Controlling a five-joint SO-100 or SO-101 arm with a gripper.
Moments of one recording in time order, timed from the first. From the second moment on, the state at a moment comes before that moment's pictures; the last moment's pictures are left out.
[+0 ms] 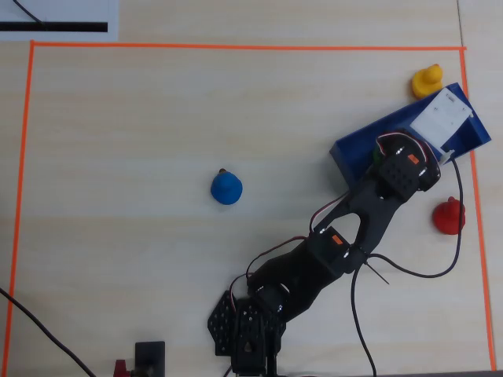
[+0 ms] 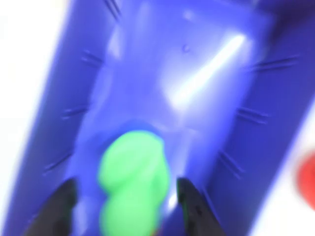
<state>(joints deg) 50.4 63.6 67.0 52.2 -91.0</state>
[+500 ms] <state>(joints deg) 31.7 108.4 97.0 43.6 -79.6</state>
